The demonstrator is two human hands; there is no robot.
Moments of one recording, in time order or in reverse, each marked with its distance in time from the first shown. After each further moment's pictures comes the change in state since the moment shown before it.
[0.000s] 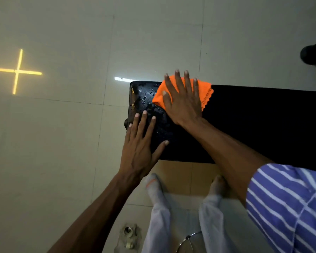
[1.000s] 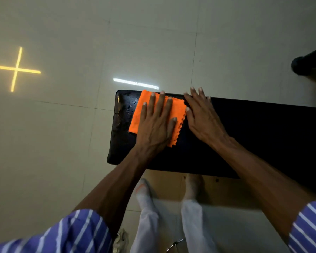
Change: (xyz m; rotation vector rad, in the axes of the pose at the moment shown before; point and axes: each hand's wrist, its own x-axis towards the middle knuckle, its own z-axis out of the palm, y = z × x) left_hand 0.102 0.082 0.004 0.035 -0.008 0.079; right_hand -0.027 0.105 -0.041 0.258 -0.043 -0.059
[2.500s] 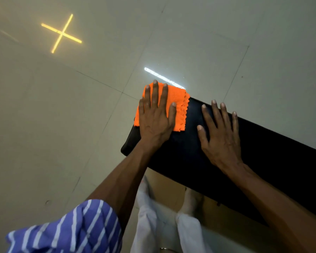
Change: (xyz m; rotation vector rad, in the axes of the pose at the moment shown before) left_hand 0.010 -0.056 0.017 -0.080 0.231 -0.542; right_hand 0.013 0.006 0.047 -0.354 0.079 -0.213
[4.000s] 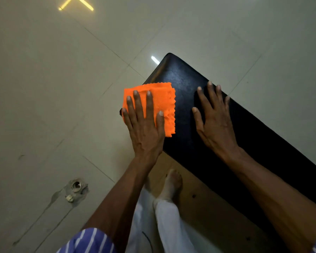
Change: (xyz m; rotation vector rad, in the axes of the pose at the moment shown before) left_hand -0.130 -0.011 0.030 -0.066 0.274 -0.344; right_hand -0.003 -0.015 -0.015 0.187 -0.077 -0.238
